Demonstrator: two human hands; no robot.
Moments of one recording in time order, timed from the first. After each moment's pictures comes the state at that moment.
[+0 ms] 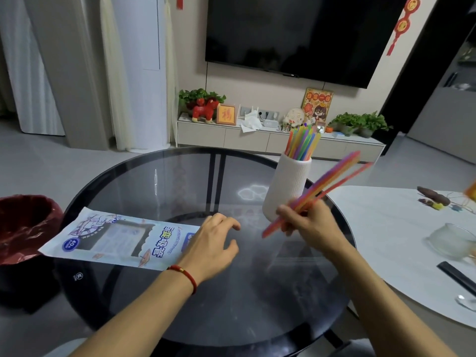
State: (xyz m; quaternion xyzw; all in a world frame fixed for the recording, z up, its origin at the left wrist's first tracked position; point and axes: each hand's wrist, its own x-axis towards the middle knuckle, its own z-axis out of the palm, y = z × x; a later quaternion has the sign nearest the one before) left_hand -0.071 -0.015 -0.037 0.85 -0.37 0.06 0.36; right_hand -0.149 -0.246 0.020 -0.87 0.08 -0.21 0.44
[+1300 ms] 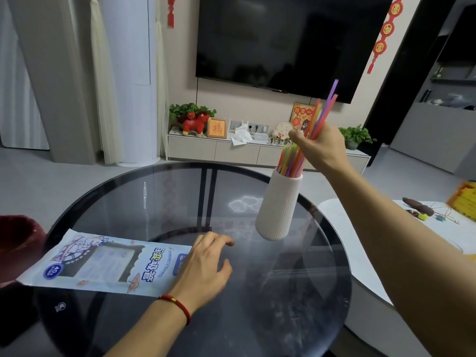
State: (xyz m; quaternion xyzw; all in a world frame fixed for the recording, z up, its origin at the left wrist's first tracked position) left_hand -0.073 -0.017 -0.038 0.83 -0.38 0.11 0.39; right_hand -0.065 -0.281 0.170 -0.87 0.19 -0.39 0.24
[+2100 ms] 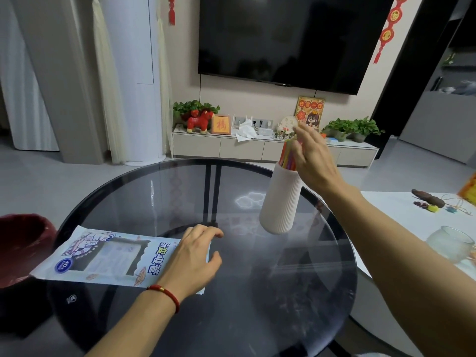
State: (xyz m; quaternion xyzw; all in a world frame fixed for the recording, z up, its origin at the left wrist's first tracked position) left_hand -0.060 0.005 -0.036 0.86 -0.36 0.09 0.35; right_hand -0.073 -0.285 0.120 -0.93 0.07 -0.34 0.14
